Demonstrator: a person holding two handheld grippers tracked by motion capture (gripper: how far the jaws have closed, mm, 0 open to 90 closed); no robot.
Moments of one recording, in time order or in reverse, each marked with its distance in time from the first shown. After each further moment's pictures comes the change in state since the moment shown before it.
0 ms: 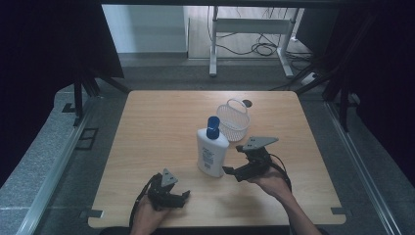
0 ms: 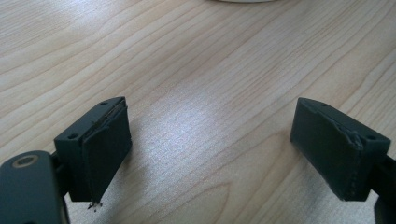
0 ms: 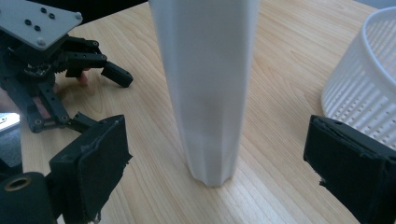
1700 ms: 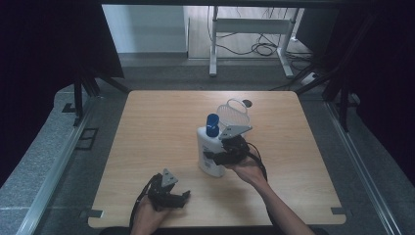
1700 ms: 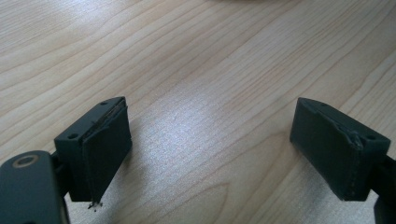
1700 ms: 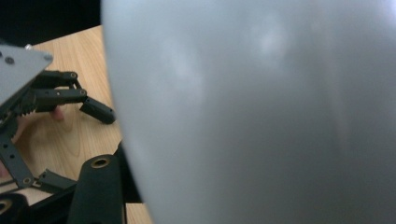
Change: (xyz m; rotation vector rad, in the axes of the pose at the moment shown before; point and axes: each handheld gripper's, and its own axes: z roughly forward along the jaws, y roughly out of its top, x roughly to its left) left arm -0.001 0.000 0.000 0.005 0.004 -0.002; right arm 0.006 0.044 0.047 0.005 -0.040 -0.051
